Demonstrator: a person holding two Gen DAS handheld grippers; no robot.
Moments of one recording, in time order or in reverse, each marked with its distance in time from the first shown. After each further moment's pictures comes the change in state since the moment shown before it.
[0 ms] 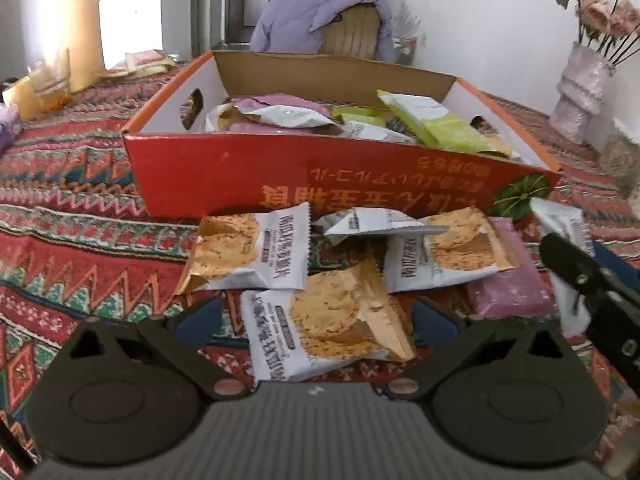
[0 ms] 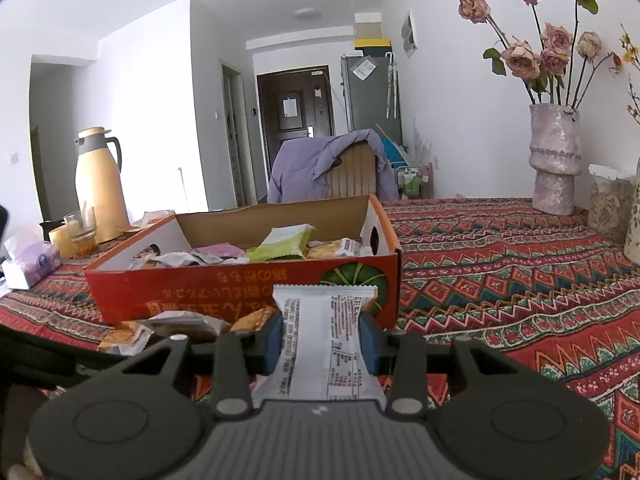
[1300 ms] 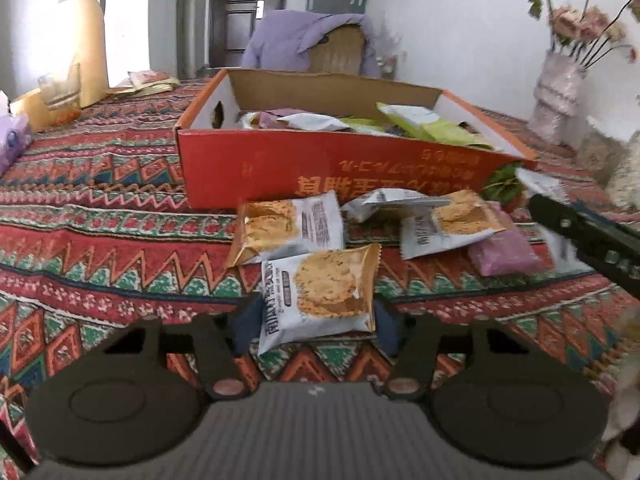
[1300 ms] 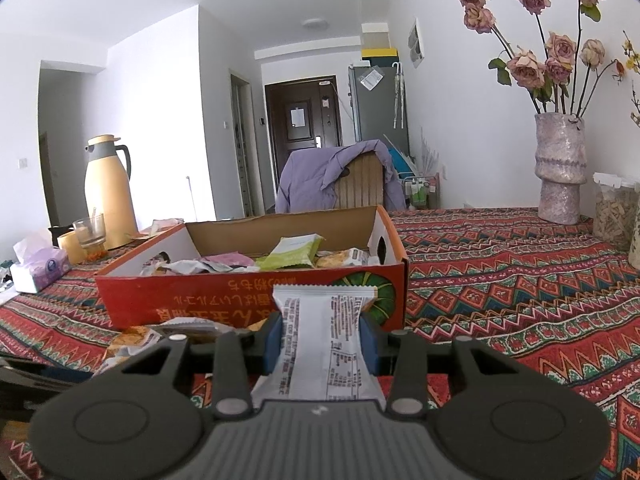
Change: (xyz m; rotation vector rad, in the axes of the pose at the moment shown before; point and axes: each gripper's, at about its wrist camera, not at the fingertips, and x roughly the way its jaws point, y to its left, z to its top) left arm -0.036 0.035 -0.030 0.039 -0.072 -0.080; right arm -0.006 0.002 -0.001 -0.005 -0.030 0.021
